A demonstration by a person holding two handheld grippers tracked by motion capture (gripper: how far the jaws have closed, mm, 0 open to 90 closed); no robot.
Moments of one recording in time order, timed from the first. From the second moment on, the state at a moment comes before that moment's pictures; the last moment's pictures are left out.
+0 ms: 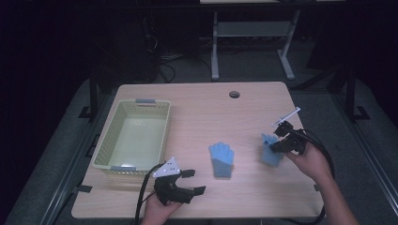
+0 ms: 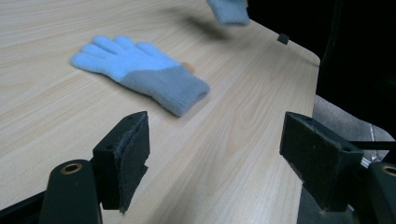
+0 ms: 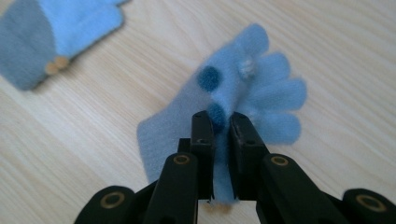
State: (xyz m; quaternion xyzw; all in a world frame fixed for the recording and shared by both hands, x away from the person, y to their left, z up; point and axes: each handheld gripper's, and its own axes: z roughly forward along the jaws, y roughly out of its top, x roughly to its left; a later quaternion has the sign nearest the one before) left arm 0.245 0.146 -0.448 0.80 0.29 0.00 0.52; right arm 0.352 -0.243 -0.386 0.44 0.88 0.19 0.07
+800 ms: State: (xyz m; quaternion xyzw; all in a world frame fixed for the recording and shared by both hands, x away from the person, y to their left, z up) left arm 0.244 0.146 -0.447 0.80 0.29 0.00 0.52; right arm 0.354 -0.199 -0.356 0.36 0.90 0.21 0.07
